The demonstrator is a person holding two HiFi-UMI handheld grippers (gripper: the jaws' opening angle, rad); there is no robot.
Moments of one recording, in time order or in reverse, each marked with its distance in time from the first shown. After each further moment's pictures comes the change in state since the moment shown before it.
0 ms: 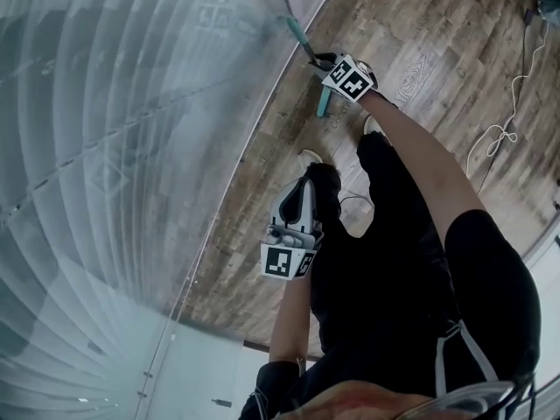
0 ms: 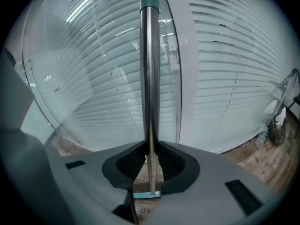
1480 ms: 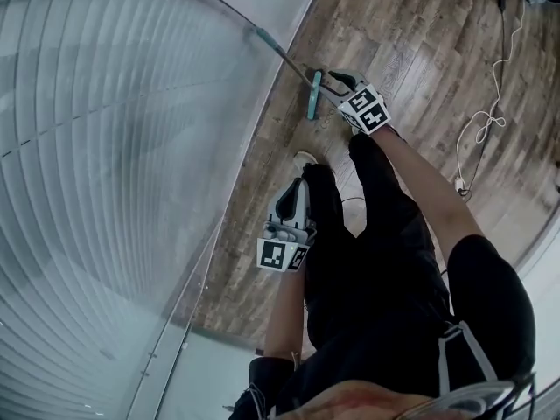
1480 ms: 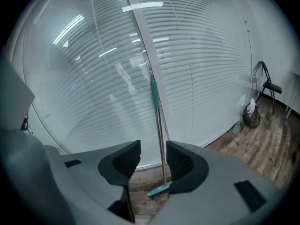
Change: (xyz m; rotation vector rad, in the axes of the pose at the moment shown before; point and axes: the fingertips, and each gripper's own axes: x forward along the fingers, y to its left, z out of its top) left arm -0.031 -0.087 0.039 0.026 0.022 -0.082; right arm -0.204 0.036 0.024 0.226 -0.141 -0.122
